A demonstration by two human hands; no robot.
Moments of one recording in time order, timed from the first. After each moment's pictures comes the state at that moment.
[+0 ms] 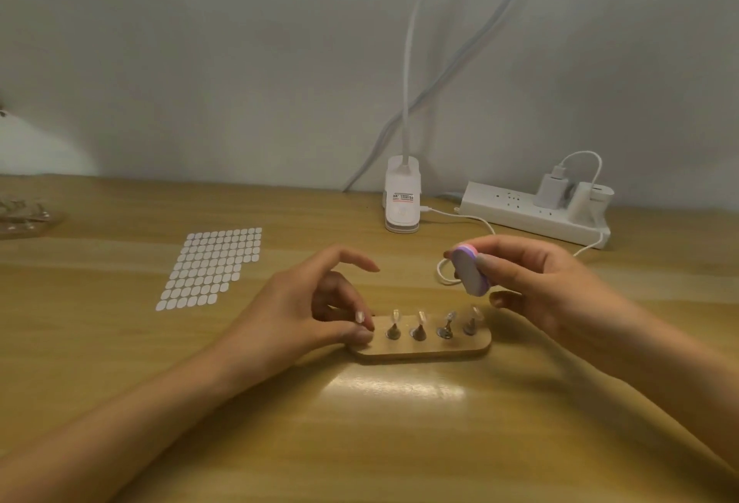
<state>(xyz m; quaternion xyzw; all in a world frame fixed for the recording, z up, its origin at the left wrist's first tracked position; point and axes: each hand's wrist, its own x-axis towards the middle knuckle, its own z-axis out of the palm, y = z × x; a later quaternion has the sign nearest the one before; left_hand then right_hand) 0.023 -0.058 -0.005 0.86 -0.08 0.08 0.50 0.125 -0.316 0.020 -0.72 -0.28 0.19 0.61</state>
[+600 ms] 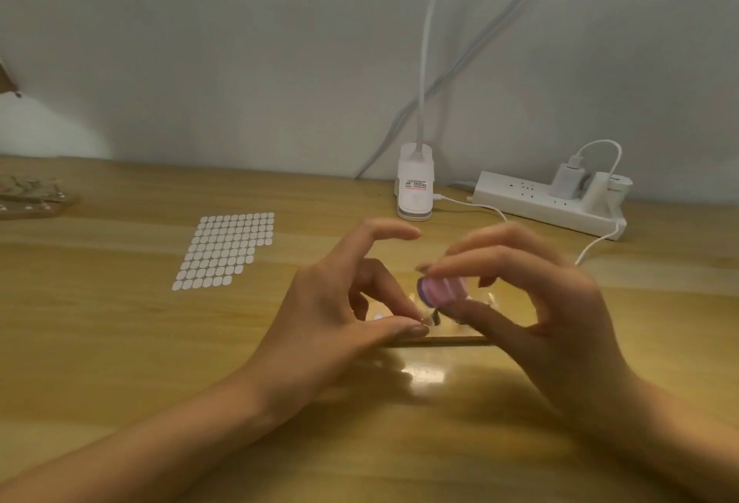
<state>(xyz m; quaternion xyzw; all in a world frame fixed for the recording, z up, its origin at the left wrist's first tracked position) -0.001 -0.096 0.007 0.82 -0.11 0.21 0.52 0.076 -0.287 0.012 -0.70 -0.54 -0.22 0.42</state>
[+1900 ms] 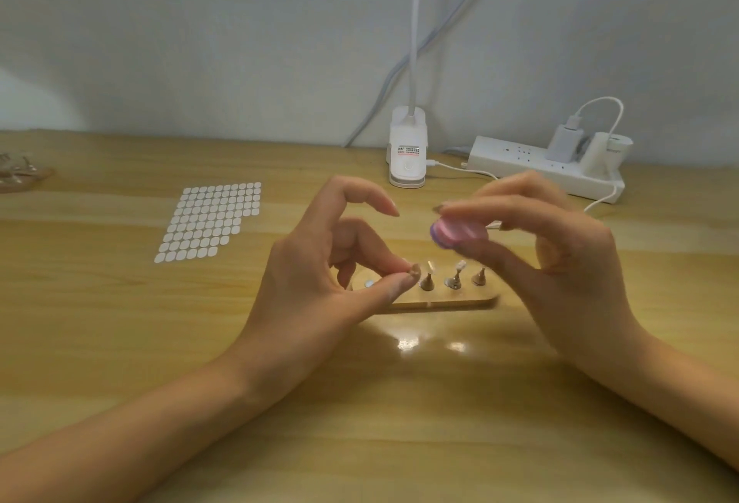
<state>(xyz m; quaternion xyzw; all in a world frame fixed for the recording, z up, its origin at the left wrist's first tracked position) -0.004 -0.103 0.002 0.79 -0.10 0.26 0.55 0.082 -0.293 0.006 -0.71 -0.48 -0.21 0.47</state>
